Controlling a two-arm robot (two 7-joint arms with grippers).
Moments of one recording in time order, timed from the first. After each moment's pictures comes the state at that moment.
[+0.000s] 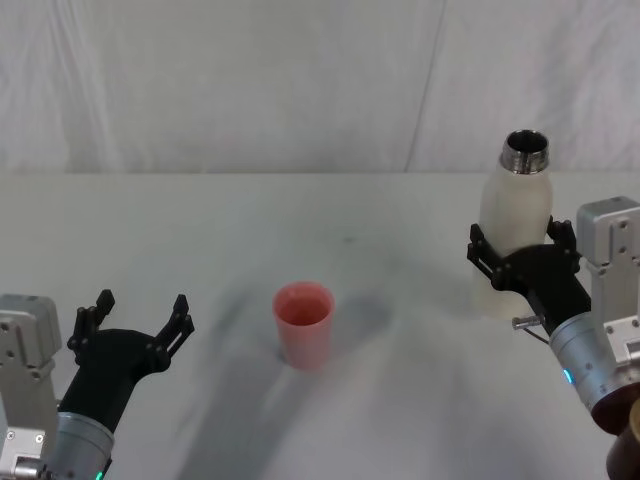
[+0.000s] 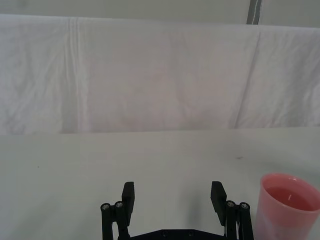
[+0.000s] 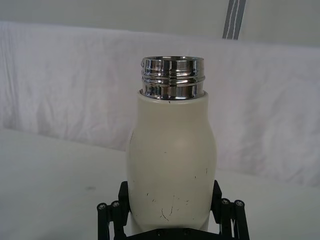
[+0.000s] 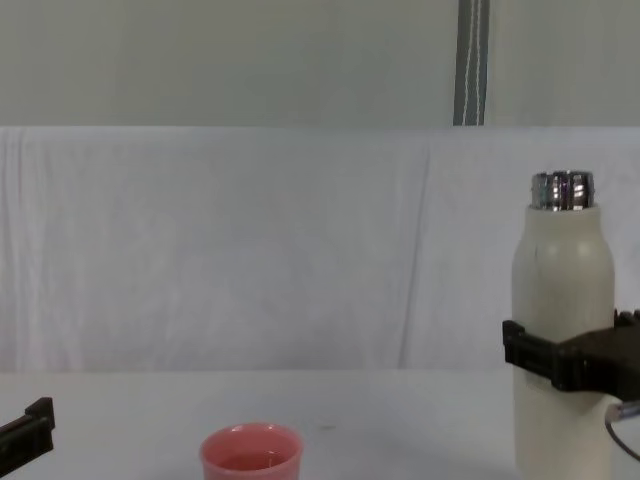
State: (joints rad) left arm 0.27 0.24 0.04 -1.85 -0.25 -0.02 -0.02; right arm 0.09 0.06 -0.17 -1.58 -0.02 -0.01 0.09
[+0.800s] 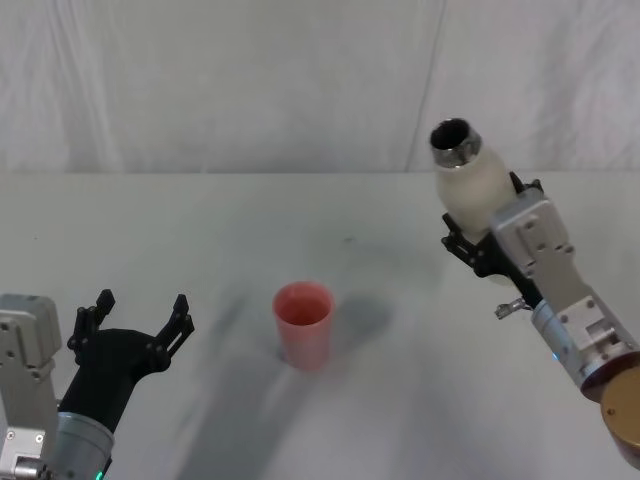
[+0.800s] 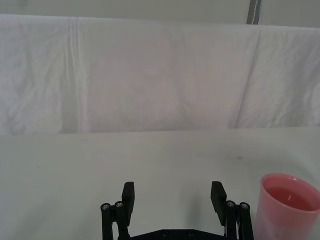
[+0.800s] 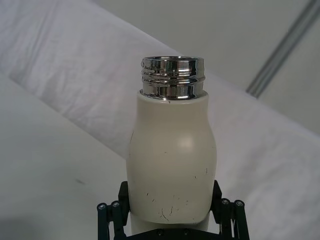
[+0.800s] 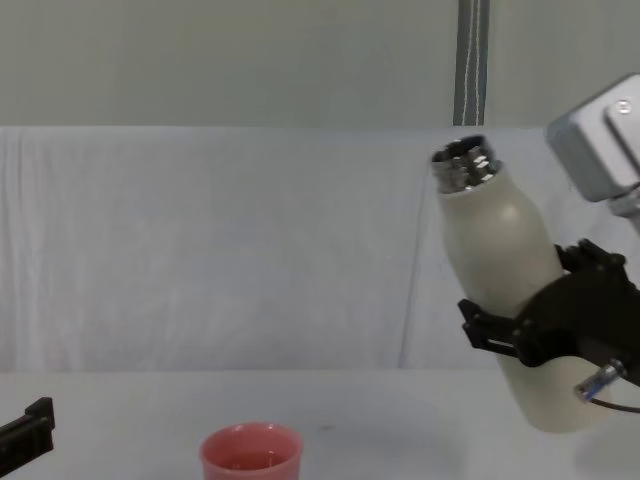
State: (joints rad) left arm 0.27 0.24 0.04 -1.85 -0.25 -0.02 -0.02; right arm 0.15 0.16 -0.29 -1.63 -0.33 0.02 0.08
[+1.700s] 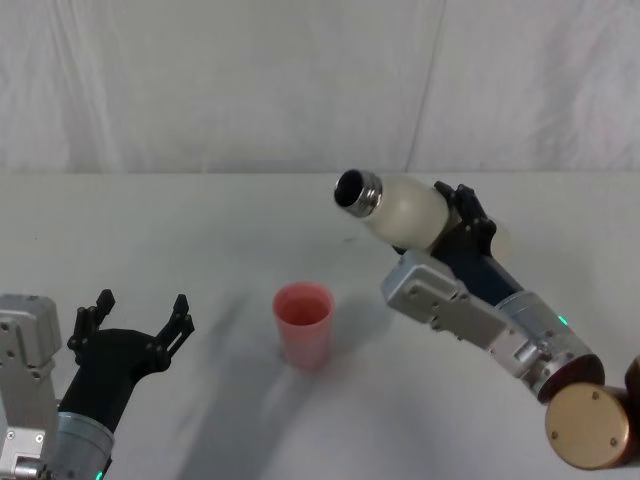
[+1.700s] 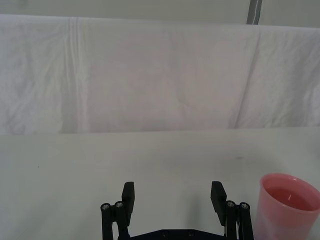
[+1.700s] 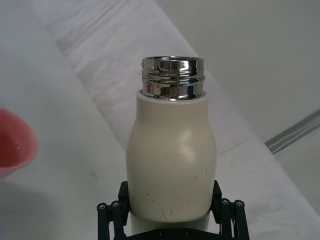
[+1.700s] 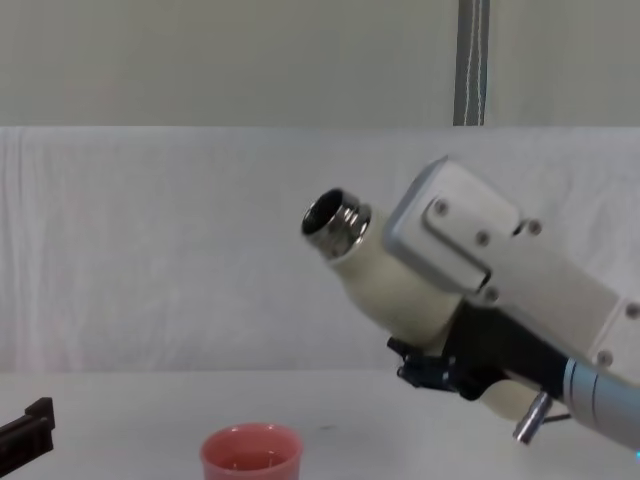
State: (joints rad) left arm 0.27 0.24 0.04 -1.85 -0.25 -0.02 -0.02; right arm 0.20 0.22 -0.45 -1.62 -0.63 0.03 0.08
